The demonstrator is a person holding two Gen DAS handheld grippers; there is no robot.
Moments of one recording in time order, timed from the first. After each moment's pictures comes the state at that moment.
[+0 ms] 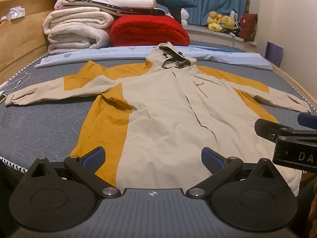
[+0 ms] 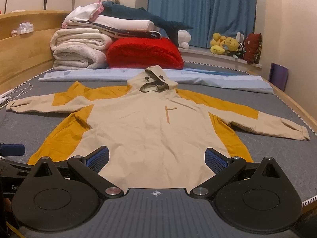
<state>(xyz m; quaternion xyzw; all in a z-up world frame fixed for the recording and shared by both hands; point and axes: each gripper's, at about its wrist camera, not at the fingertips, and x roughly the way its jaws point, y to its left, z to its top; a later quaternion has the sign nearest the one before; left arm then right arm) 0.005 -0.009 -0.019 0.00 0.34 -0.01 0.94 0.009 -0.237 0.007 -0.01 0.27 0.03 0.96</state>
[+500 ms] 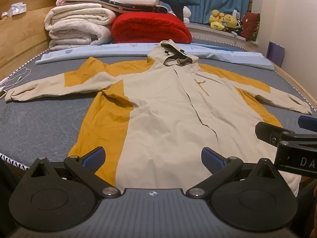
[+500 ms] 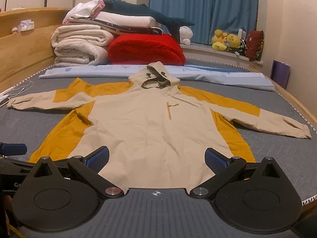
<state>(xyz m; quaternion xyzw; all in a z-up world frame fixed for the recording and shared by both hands) 0.007 -0.005 -0.022 -0.01 0.35 -0.01 0.94 0.012 -0.234 0.005 -0.01 0.28 0.04 0.96</state>
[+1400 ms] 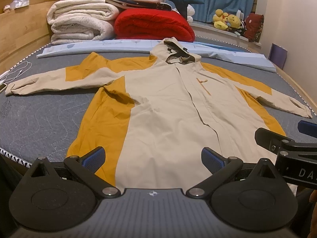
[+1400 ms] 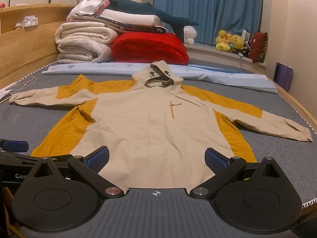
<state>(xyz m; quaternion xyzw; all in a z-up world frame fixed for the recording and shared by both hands) 0.010 -0.002 -0.023 -0.03 0.36 0.00 0.93 0.013 -0.229 0.004 -0.02 0.28 0.05 0.96</state>
